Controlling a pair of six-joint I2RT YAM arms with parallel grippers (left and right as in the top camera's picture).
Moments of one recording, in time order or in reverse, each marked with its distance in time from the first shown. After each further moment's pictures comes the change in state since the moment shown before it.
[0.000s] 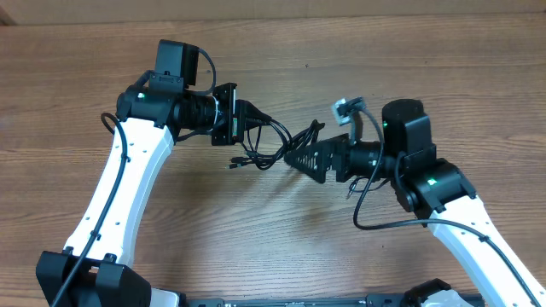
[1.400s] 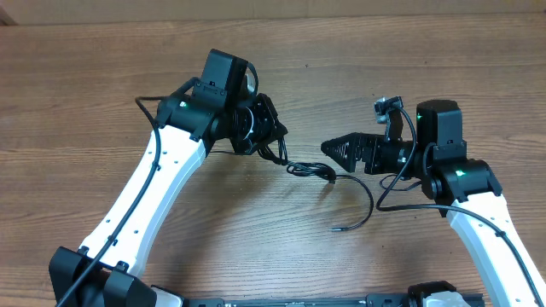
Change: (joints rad) left arm -0.194 0.000 -0.003 0.028 -0.343 0.829; right arm -0.233 -0.001 -0.001 -0.233 0.104 -0.140
